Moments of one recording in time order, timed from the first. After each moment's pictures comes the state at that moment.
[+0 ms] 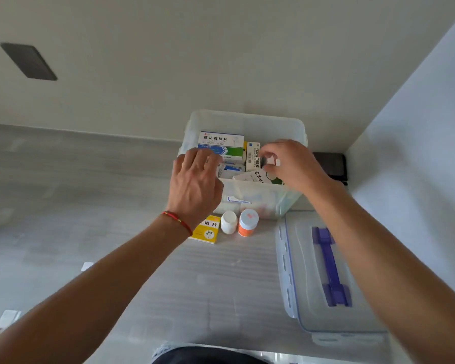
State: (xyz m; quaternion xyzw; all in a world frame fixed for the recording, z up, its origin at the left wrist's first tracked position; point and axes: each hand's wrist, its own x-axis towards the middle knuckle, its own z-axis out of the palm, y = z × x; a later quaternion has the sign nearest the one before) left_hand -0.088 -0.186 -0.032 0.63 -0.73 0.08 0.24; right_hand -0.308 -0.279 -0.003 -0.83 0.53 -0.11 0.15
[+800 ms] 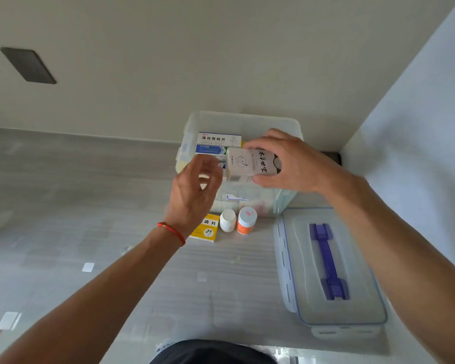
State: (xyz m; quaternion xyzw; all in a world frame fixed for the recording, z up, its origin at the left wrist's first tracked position) left_hand -0.089 -0.162 -0.019 0.59 -0.61 -0.23 0.49; right_hand -0.310 -0.243 0.051 -0.87 0.43 -0.10 0.21
